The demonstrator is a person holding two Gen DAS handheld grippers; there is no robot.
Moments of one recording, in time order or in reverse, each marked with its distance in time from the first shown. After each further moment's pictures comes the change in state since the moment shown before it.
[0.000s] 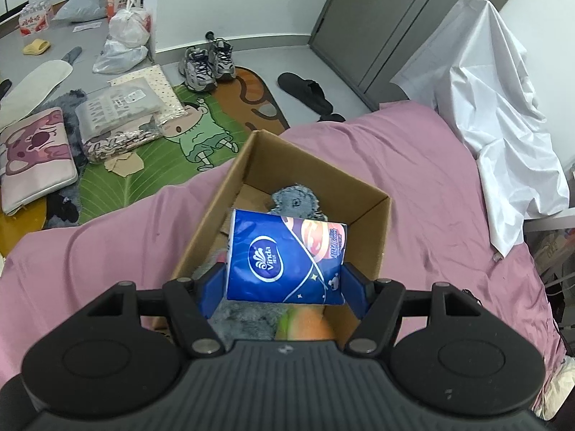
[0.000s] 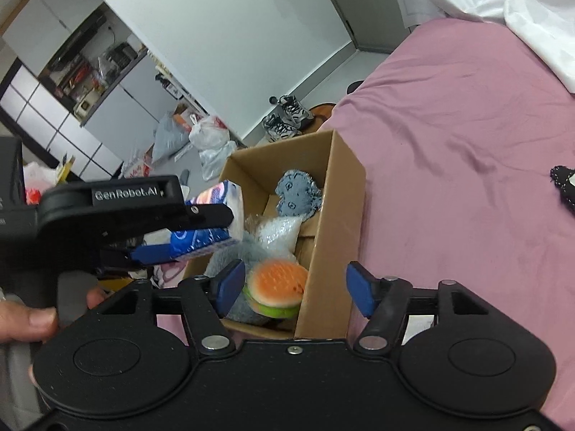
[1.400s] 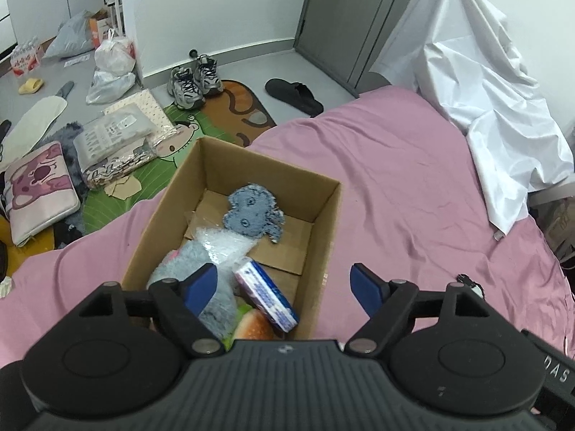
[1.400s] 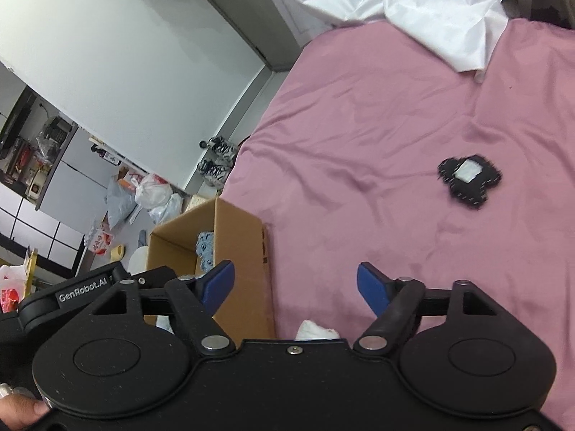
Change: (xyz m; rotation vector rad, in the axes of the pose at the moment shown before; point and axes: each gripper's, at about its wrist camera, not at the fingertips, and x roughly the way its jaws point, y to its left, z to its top) left arm -0.002 -0.069 -0.015 0.119 -0.028 0.070; right arm -0.040 -0.081 0.019 0.256 -0.082 -0.142
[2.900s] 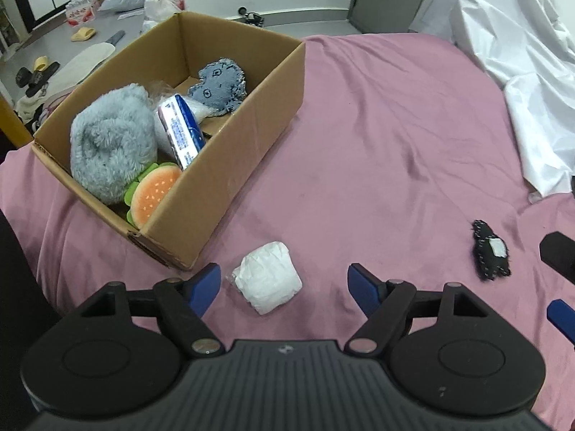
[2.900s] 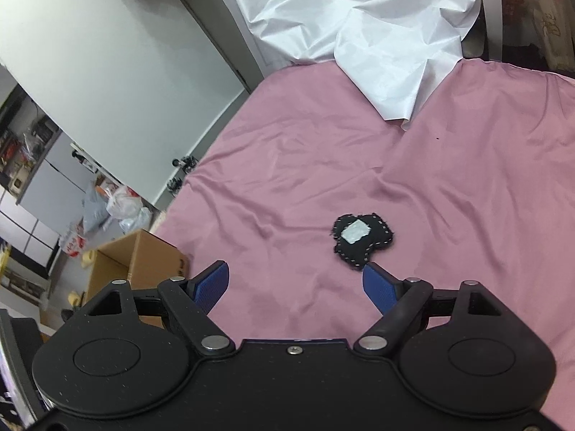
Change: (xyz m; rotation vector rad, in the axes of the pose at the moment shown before) left arm 0.058 -0.091 -0.101 -0.160 0.057 0.196; right arm -0.019 -0.091 0.035 -0.091 -0.059 -0.070
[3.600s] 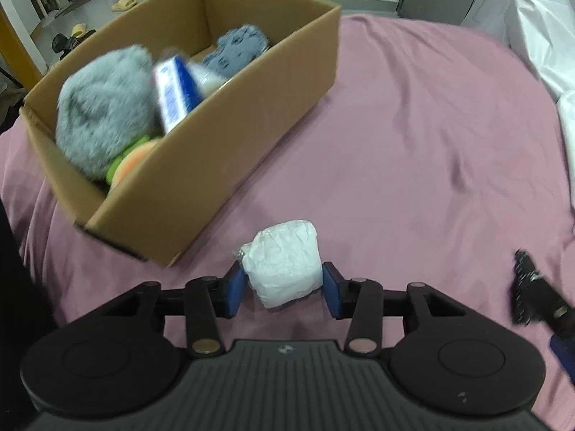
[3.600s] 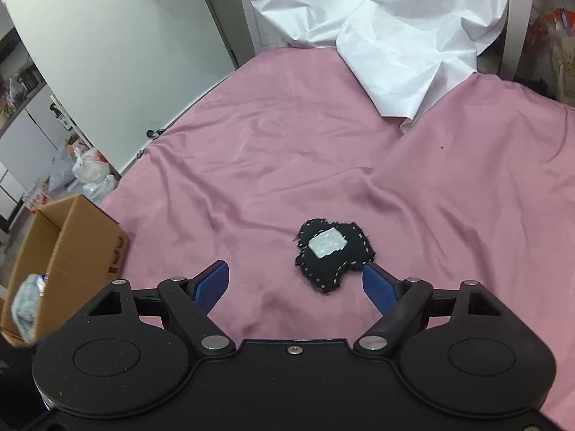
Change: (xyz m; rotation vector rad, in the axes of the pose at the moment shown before) left arm 0.043 -0.021 0.011 -0.125 0.051 0.108; right arm 0.055 -0.004 -0.003 -0.171 -0.001 -0.110
